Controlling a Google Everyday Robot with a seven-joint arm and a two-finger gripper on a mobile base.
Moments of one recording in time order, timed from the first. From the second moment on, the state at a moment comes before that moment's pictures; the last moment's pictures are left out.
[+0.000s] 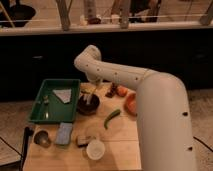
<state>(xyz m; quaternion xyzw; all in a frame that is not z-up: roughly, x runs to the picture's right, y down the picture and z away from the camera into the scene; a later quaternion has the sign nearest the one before) -0.040 -0.001 0.849 -0.26 -0.01 -0.28 0.92</state>
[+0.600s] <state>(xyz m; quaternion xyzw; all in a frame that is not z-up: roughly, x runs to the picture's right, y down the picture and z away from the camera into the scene) -0.005 0.019 0.836 -0.28 0.01 -0.31 0.91</state>
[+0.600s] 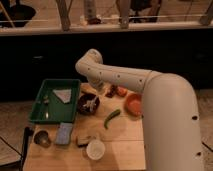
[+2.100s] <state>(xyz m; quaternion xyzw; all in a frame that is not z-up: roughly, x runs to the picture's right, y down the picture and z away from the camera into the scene) -0.017 0.019 0.838 -0.27 -0.02 -0.33 0.90</state>
